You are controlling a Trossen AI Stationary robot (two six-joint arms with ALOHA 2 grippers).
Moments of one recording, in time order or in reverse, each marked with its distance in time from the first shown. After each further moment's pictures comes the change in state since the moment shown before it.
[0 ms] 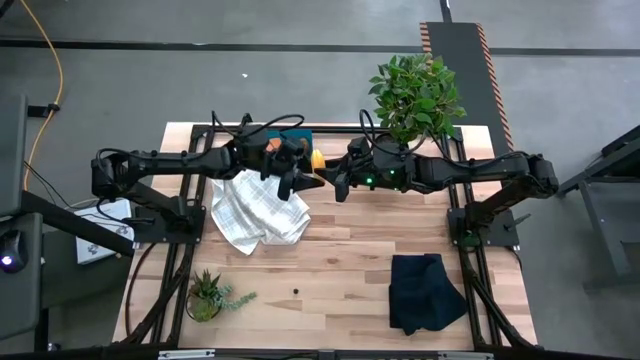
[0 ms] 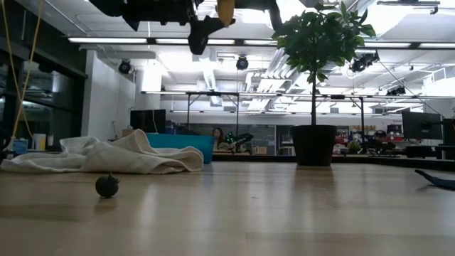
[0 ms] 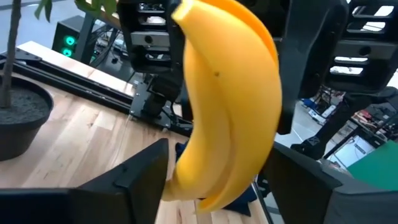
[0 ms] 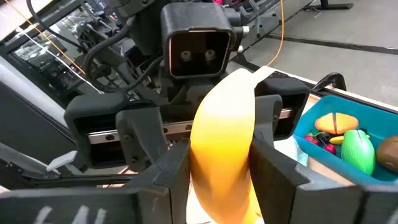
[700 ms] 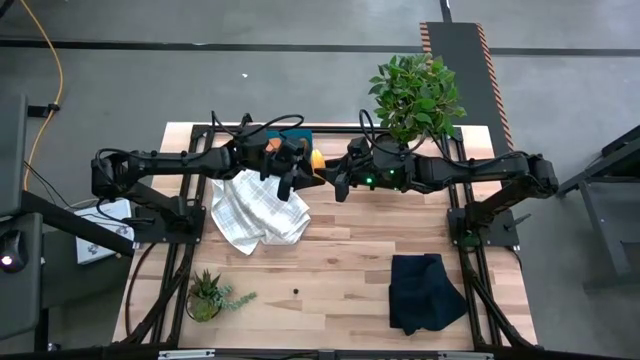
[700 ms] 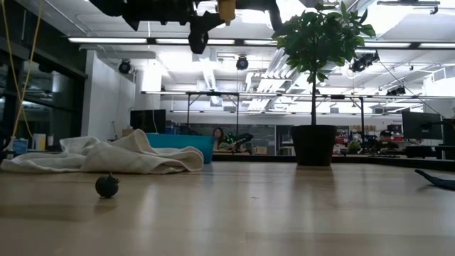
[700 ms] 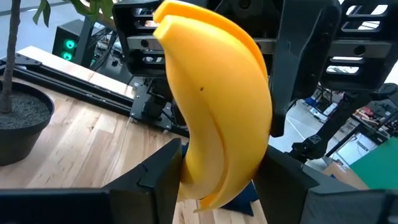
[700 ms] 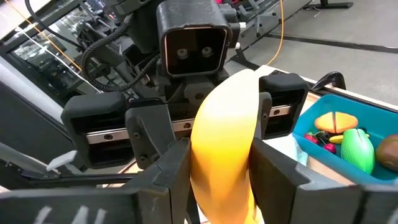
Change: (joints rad) left arm 0.000 -0.001 0.000 0.000 0.000 0.018; right arm 0.000 0.000 0.000 -0.001 -0.002 -0.001
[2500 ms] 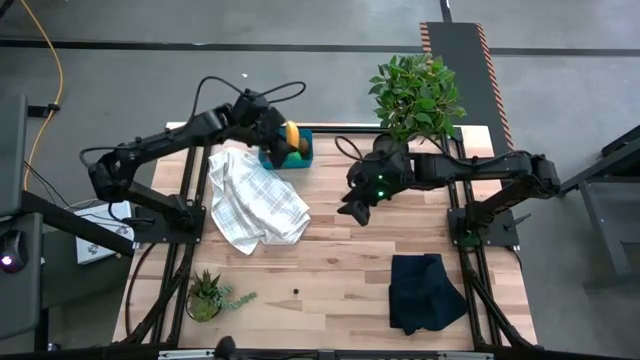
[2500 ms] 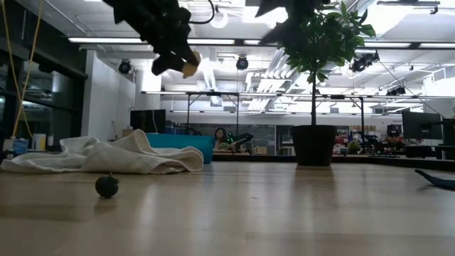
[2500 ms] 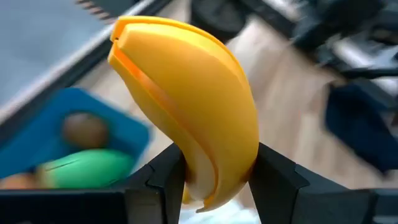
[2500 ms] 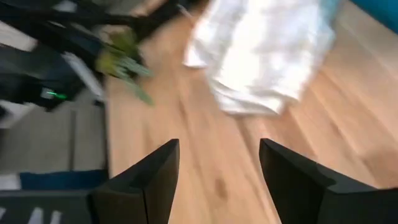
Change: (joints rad) left arm 0.298 0.000 0.232 -0.849 -0.171 0.253; right arm -0.032 -0.018 0.001 -0.516 -0.407 -0.042
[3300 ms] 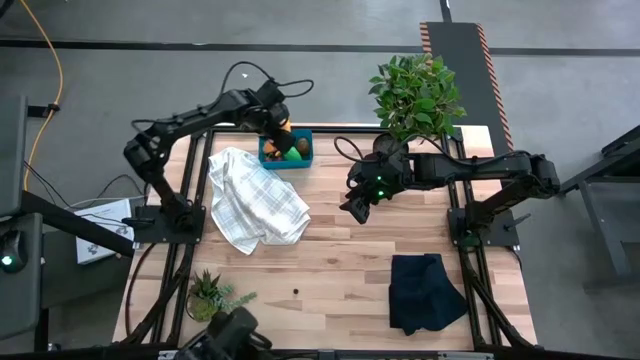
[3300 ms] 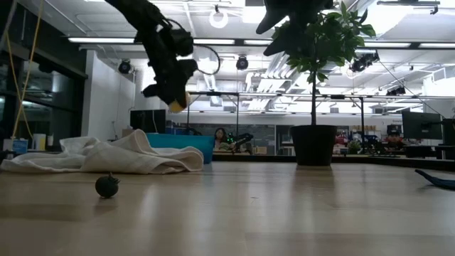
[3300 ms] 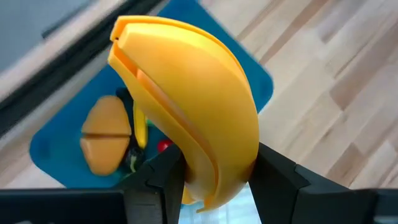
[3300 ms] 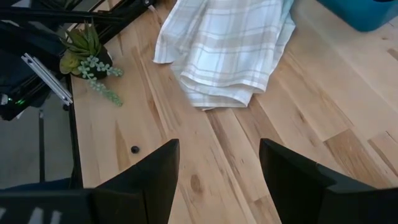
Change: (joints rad) left arm 0.147 0.321 0.232 -0.344 -0.142 0.041; right arm 0.000 0.003 0.000 -0.060 0.086 0.017
